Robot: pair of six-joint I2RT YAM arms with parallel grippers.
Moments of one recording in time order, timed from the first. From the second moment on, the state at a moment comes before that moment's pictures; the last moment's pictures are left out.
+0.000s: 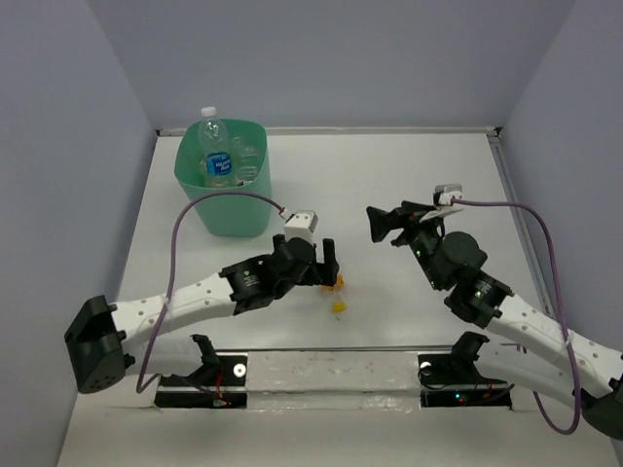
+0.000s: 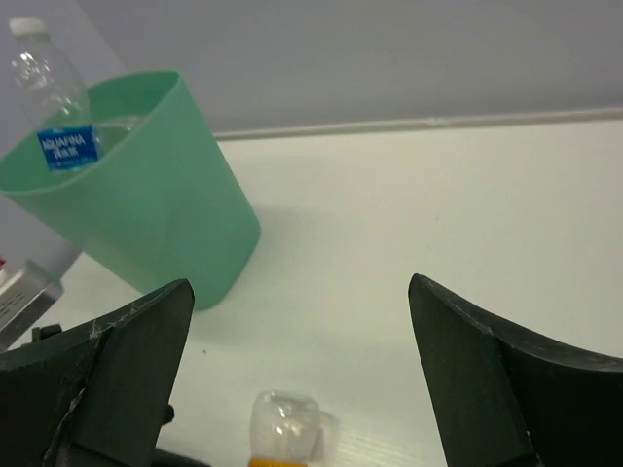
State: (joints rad) left arm -1.05 1.11 0.78 -0.25 -0.38 -0.70; right arm 0.85 0.82 0.69 0.23 0.49 0.29
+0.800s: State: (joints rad) left arm -1.08 1.73 0.99 -0.25 -0.63 -0.78; right arm 0.85 0.65 0.51 0.06 0.49 0.40
